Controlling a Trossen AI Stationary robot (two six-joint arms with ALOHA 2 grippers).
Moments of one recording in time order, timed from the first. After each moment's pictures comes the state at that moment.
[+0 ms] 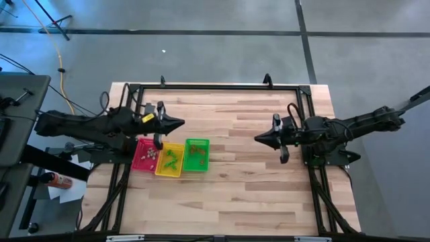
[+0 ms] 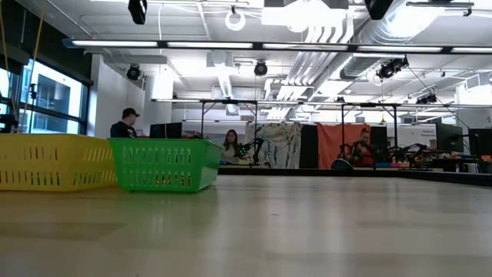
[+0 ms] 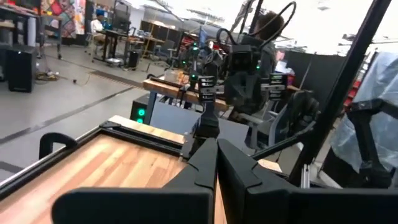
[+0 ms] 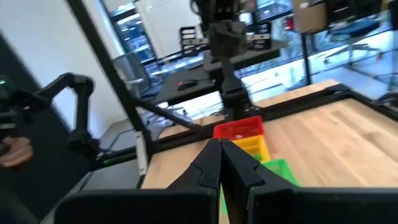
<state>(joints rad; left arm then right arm) -0.06 0.76 0.61 0.23 -0.18 -0.24 0.23 0.80 0.68 0.09 0.17 0.33</state>
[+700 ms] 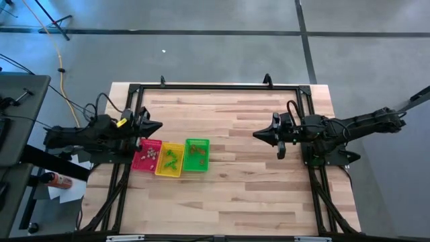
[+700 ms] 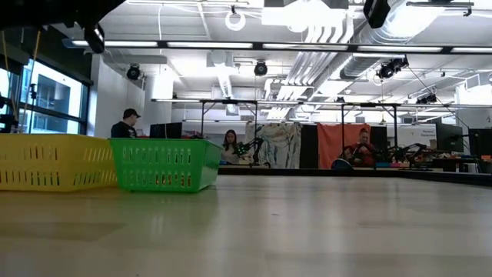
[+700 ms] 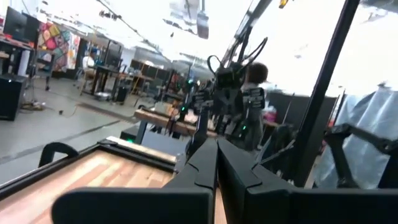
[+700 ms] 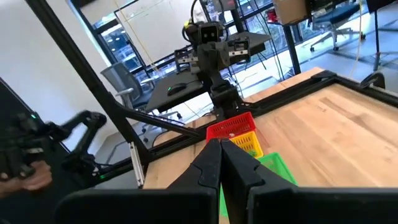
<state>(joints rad) -0.02 0.18 0.23 0.21 -0.13 -0.26 0.19 0.82 0.68 0.09 0.20 0.43</state>
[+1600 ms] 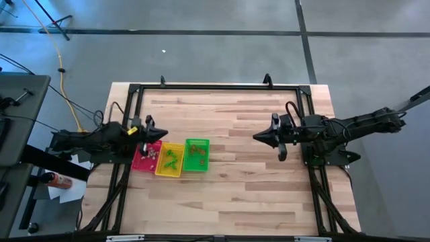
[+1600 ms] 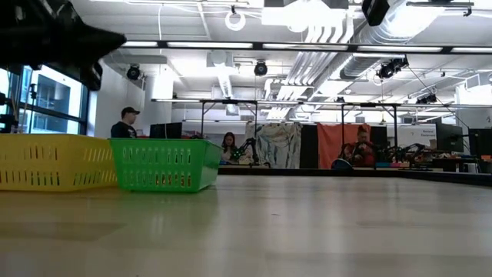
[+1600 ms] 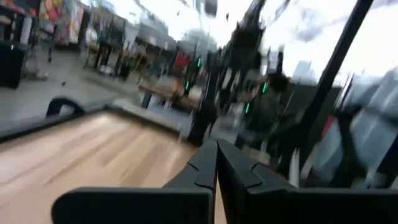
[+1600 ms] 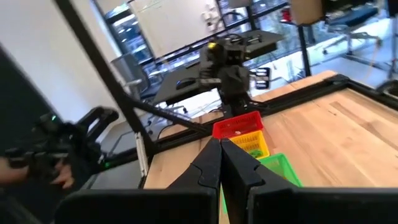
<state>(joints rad) -0.02 0.00 0.01 0.18 -0.13 -0.34 0.19 0.82 0.68 0.09 0.15 0.40</state>
